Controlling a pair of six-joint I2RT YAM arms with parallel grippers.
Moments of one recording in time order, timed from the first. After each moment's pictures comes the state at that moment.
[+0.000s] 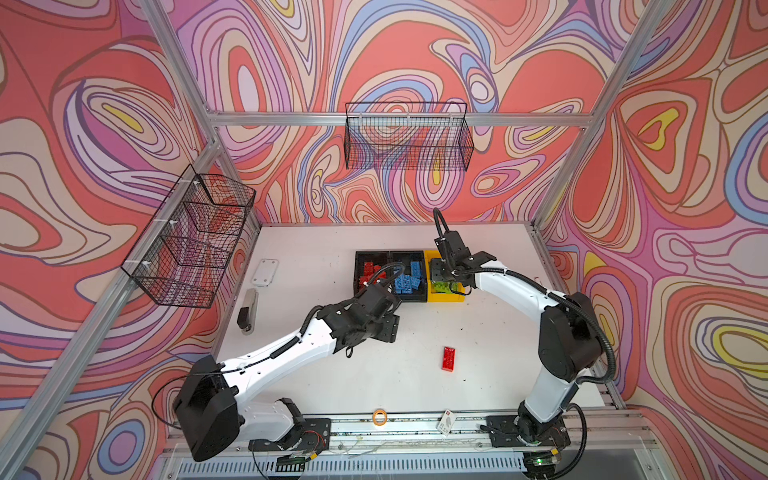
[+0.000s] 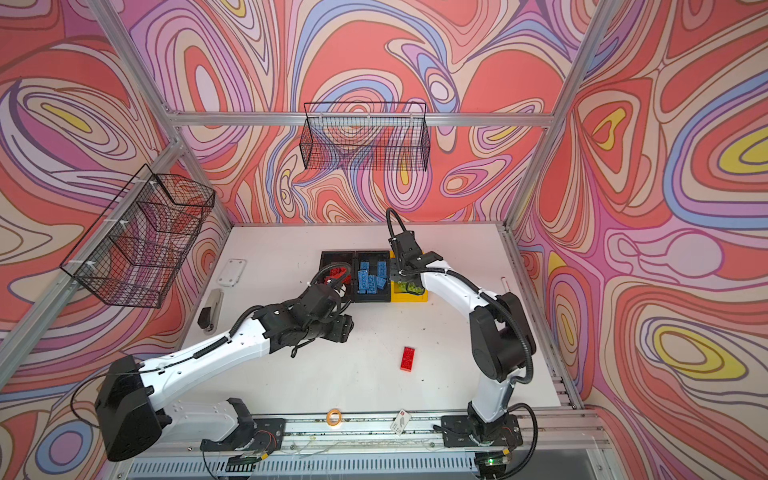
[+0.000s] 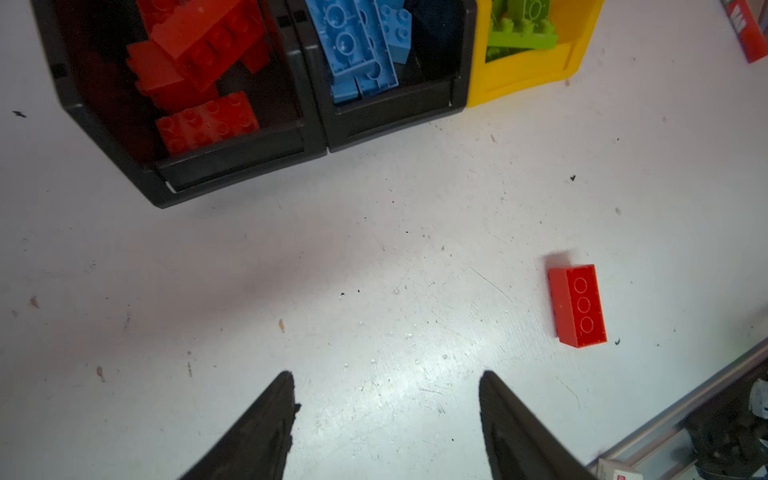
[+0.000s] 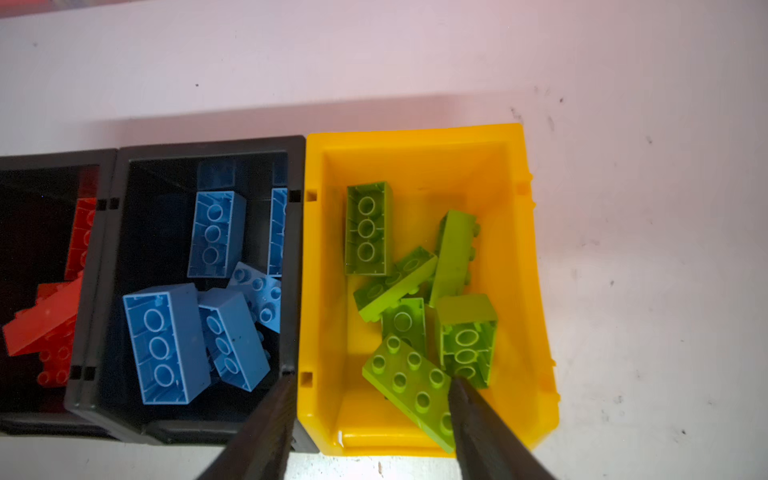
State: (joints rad) left arm -0.88 1.36 1.02 -0.62 -0.13 -0.52; right arm 0.45 1.75 1.36 -0.54 0.21 0.45
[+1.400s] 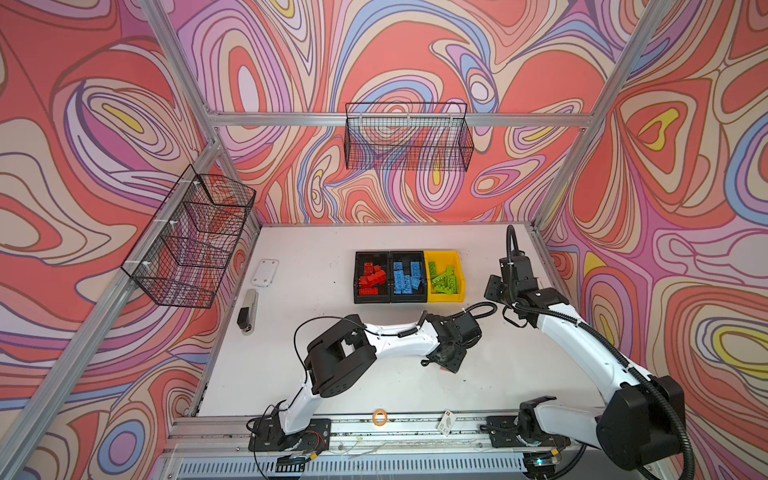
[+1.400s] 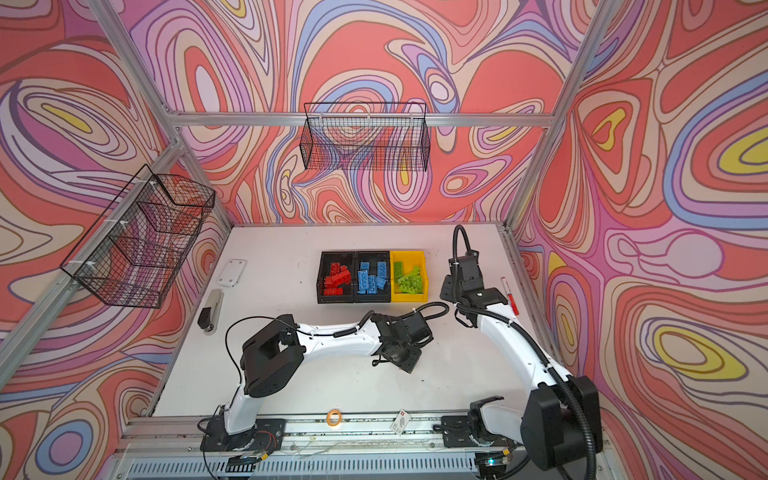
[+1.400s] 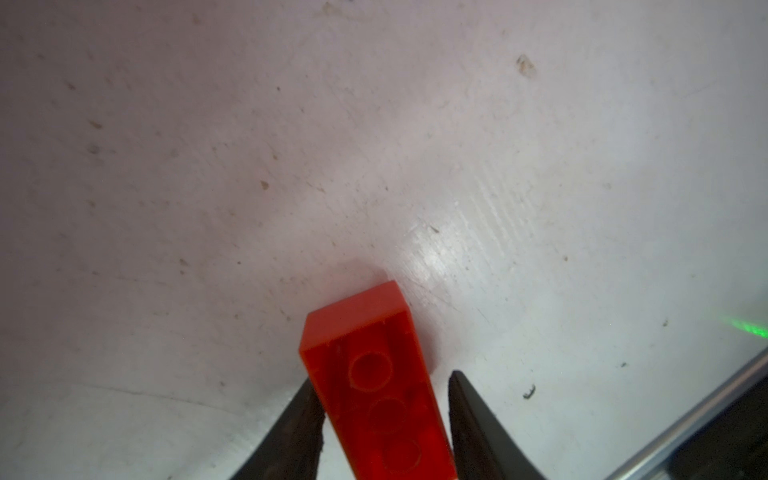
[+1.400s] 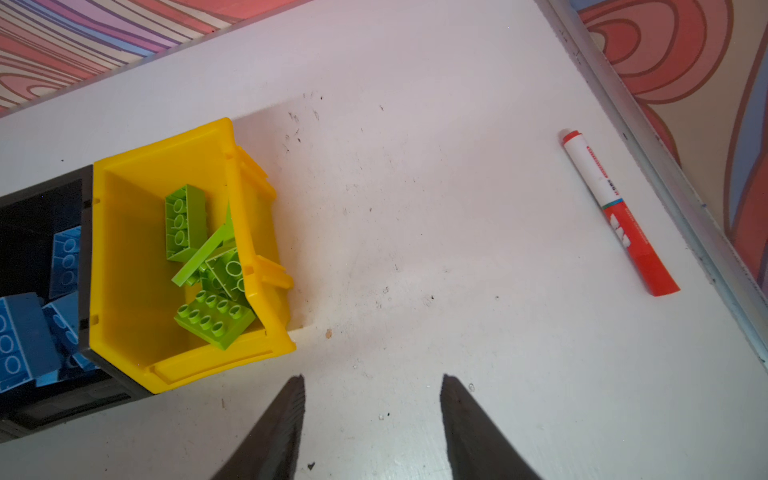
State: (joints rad) left arm -1.16 2.10 1.53 -0.68 0.01 -0.59; right arm 0.20 1.24 0.92 -0.52 0.24 0.45
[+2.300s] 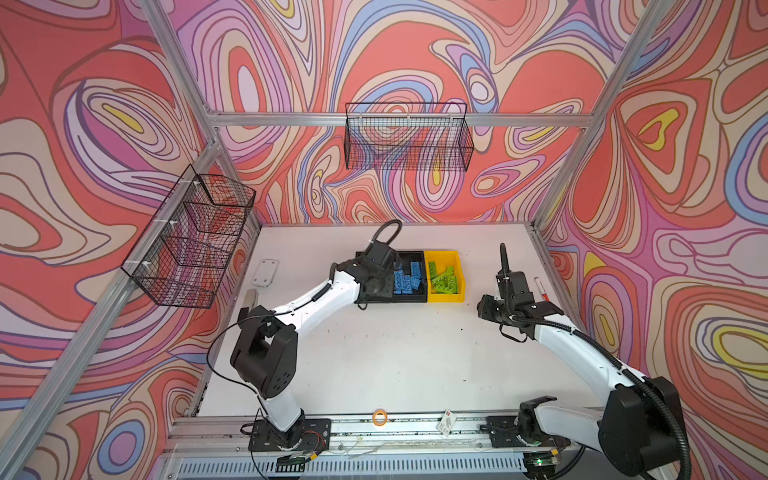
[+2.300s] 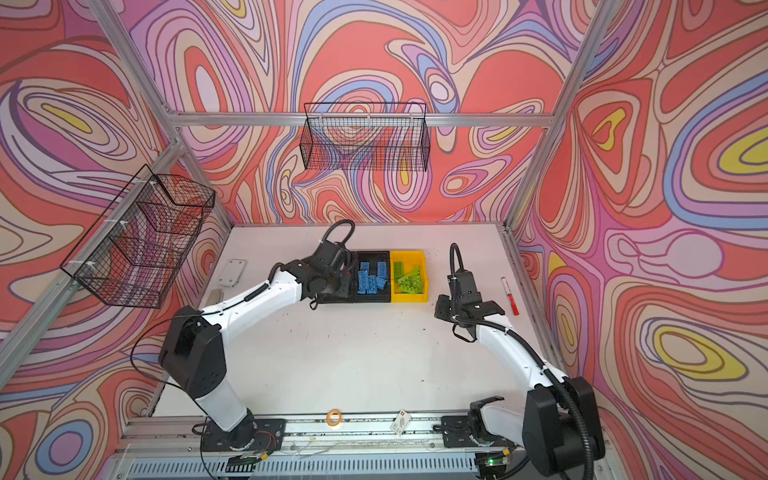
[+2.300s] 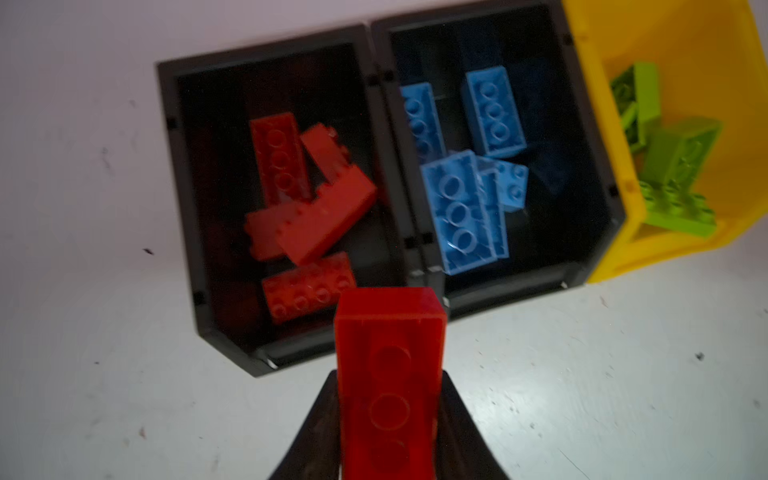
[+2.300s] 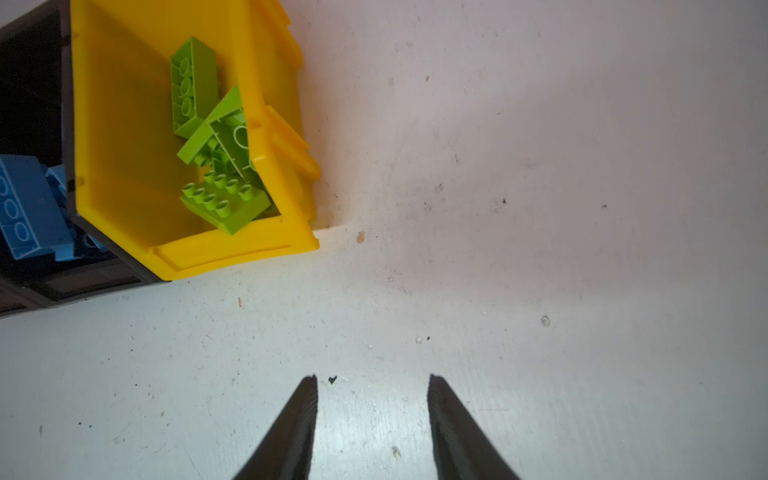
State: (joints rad) left arm -0.56 1.73 1.39 -0.64 -0.17 -0.36; right arm 0.21 1.21 0.77 -0.51 0.01 0.46
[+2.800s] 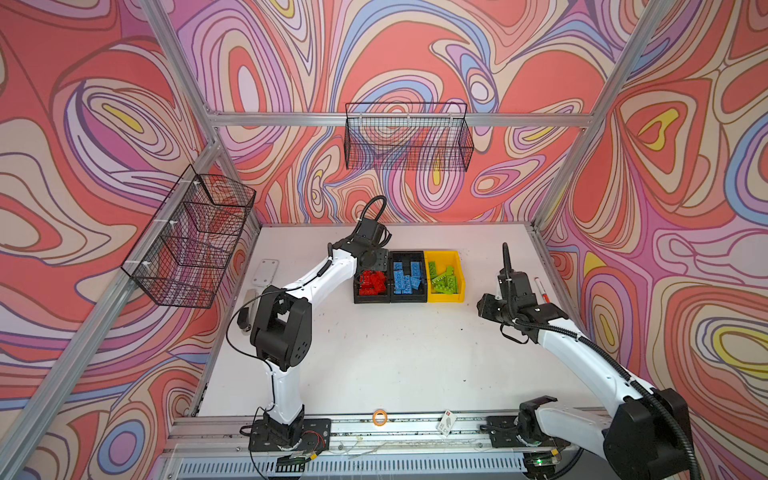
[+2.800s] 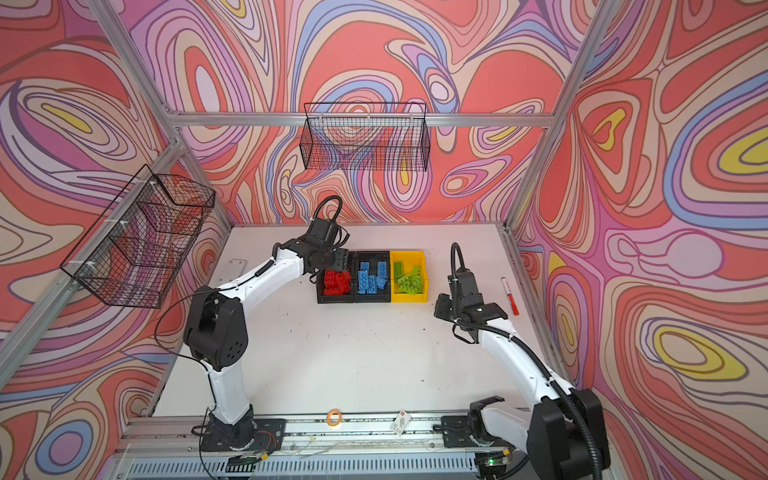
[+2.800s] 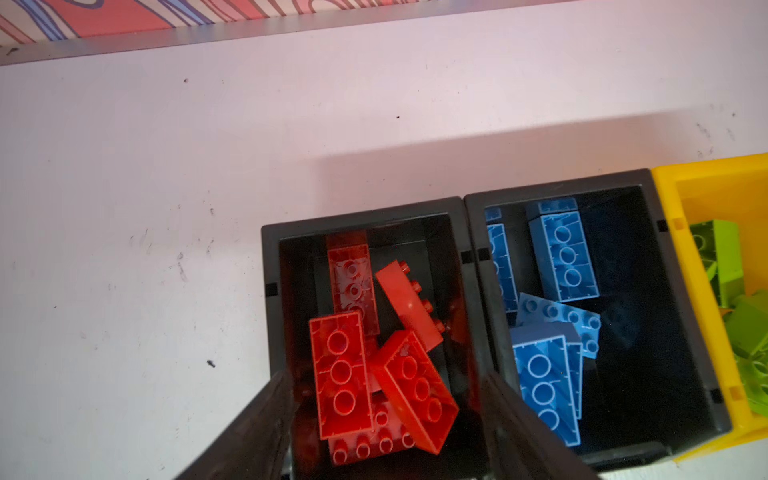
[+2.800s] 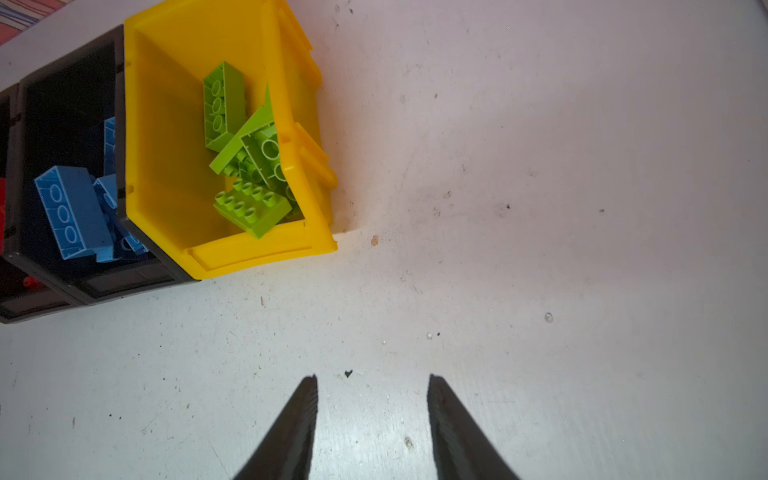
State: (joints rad) left arm -0.46 1.89 1.57 -0.58 -0.18 -0.30; right arm 0.23 1.15 0.77 -0.52 0.03 0.48
